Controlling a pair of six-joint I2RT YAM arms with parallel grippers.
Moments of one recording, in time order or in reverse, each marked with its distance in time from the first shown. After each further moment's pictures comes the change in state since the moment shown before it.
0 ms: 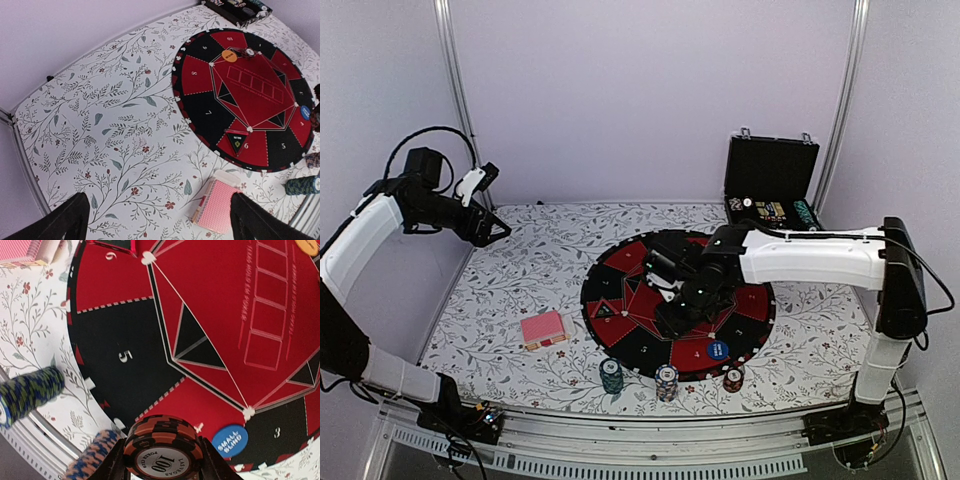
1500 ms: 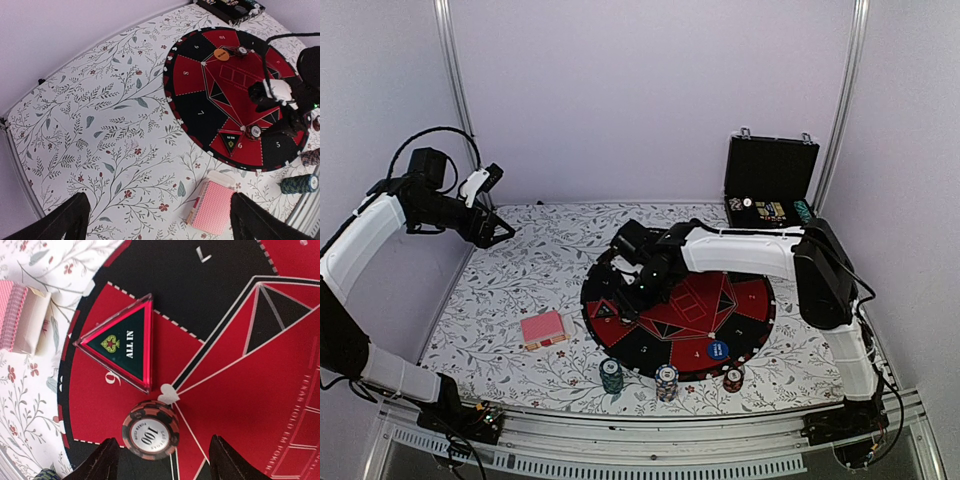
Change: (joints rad) left arm -0.023 0.011 -0.001 -0.002 0.018 -0.002; right arm -0.094 0.474 0.430 0.138 -0.092 -0.163
